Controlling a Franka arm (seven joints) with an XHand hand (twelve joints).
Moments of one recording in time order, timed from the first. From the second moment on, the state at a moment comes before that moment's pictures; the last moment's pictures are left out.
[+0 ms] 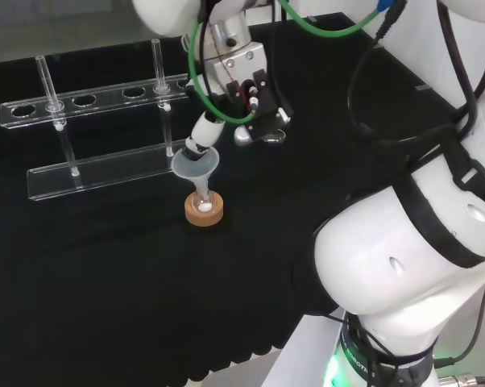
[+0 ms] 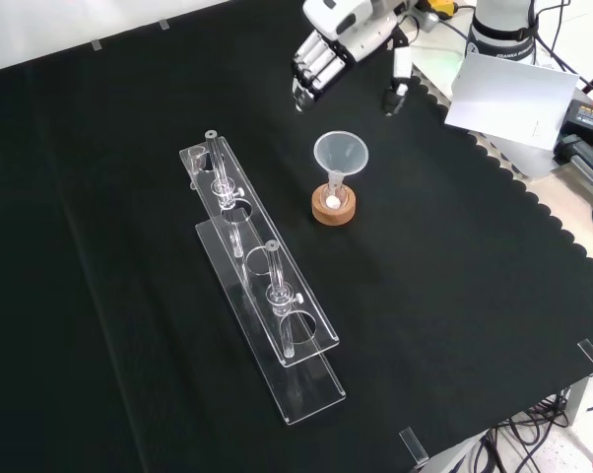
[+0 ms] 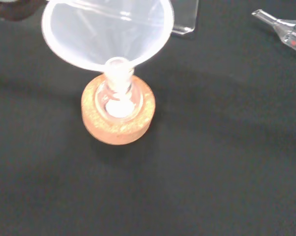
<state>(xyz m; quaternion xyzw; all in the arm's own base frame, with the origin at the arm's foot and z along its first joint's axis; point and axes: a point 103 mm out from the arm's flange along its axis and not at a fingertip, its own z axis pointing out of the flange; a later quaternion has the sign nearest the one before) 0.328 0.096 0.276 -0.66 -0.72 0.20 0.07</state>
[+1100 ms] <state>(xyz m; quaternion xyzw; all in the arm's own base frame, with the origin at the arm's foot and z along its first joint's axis) 0.332 0.128 0.217 -0.60 -0.73 0.32 0.04</state>
